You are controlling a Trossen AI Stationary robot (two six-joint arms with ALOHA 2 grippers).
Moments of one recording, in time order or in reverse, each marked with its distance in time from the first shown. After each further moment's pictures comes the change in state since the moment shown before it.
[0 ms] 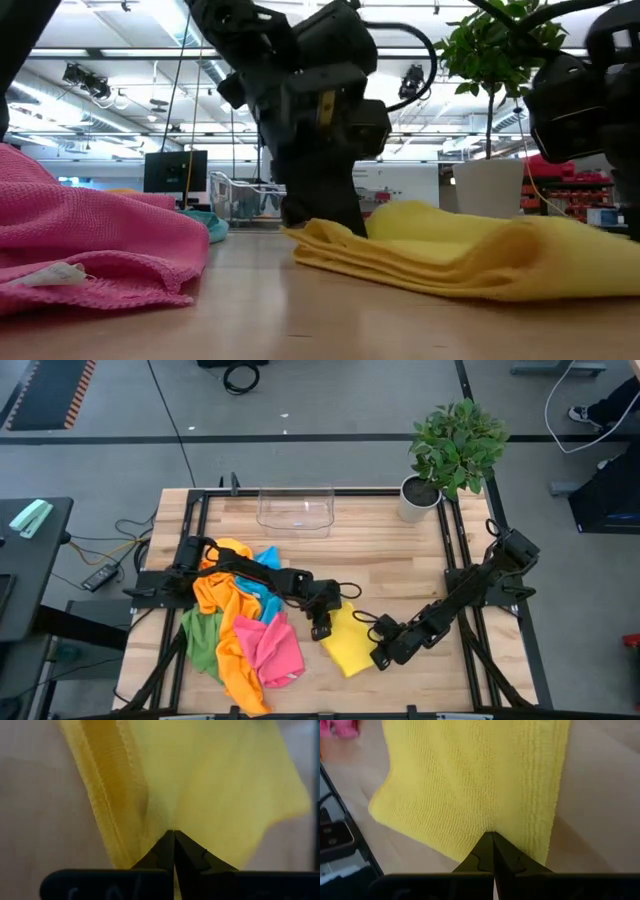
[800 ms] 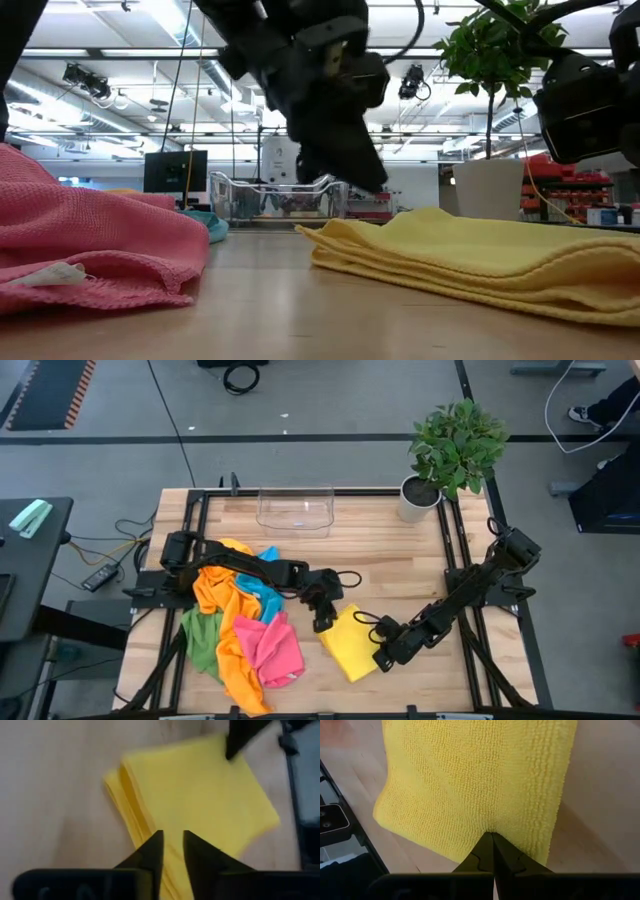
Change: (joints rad) left arm 0.024 -0.098 0.000 -0.004 -0.055 0.060; right arm -0.005 -0.020 -0.003 -0.025 -0.026 -0.012
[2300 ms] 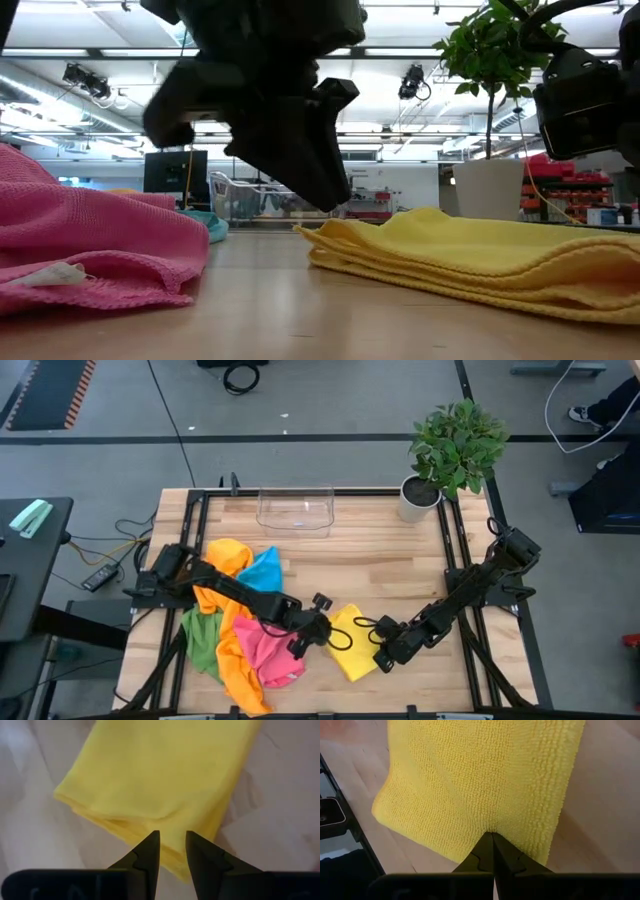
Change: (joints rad) left arm -0.235 -0.014 0.002 -0.133 -0.465 0.717; right arm -0.007 0.000 0.000 0.003 0.010 -0.063
